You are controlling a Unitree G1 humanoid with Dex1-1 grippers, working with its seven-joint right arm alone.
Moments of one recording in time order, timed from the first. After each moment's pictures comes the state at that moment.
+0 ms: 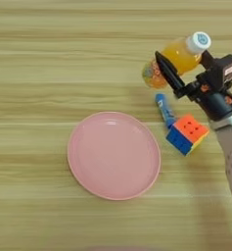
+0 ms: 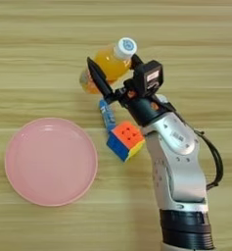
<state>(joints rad) -0.11 -0.27 -0.12 -0.30 0.41 0.04 0.58</state>
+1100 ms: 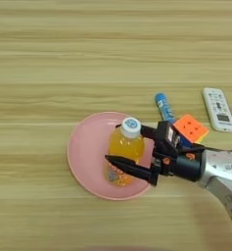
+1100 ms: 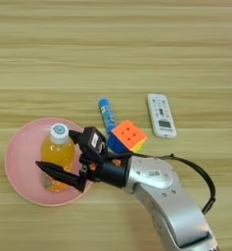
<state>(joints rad) 0.12 -0.46 0.19 -0.43 0.34 0.24 0.91</state>
